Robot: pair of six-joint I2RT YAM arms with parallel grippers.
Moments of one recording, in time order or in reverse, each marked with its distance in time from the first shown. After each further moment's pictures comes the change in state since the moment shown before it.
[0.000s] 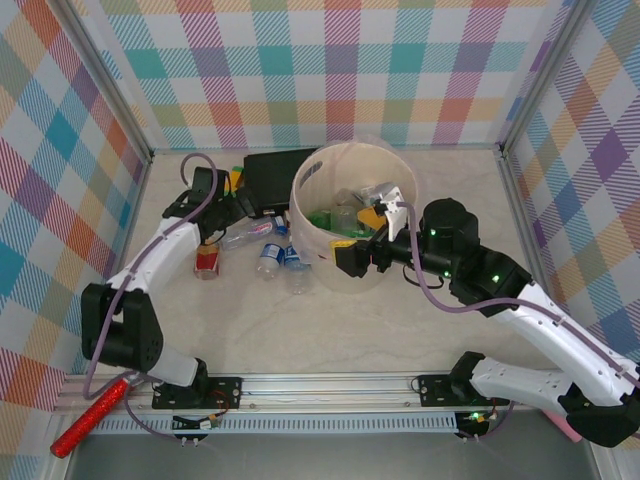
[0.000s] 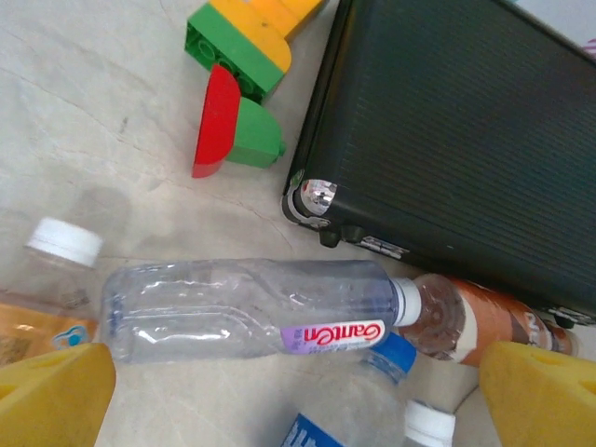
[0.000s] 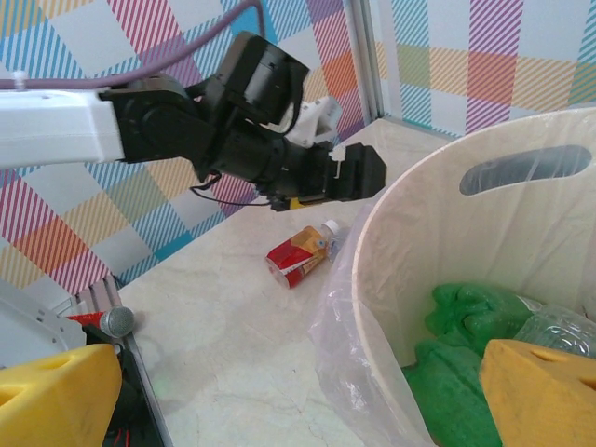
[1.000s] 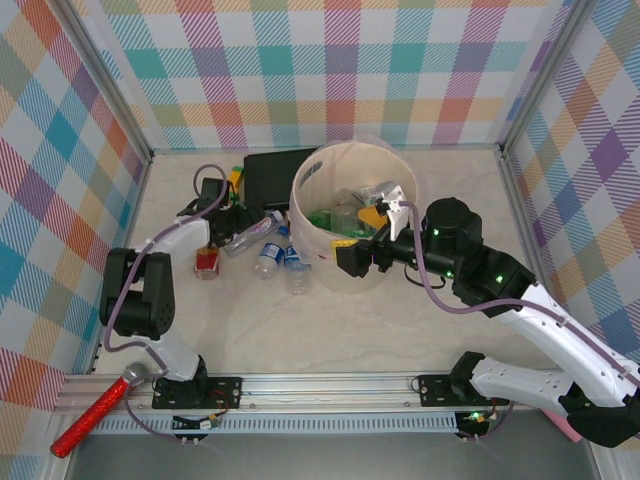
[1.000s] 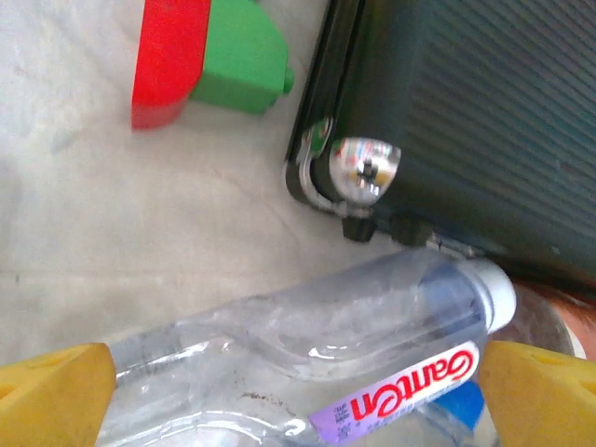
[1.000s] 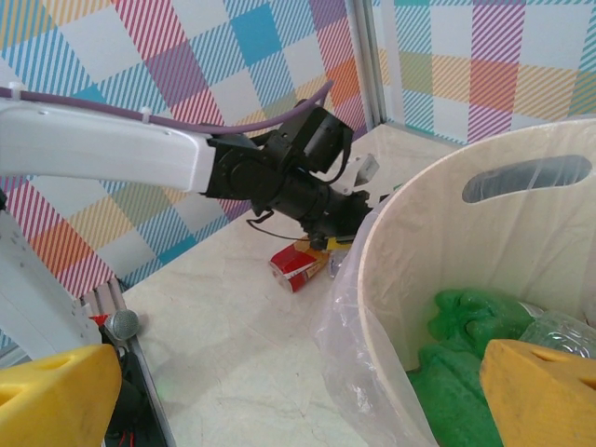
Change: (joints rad) left arm 0.048 0.165 -0.101 0.201 0.179 -0.004; right arm 0.006 -0.005 0.017 -0.010 0.004 0.000
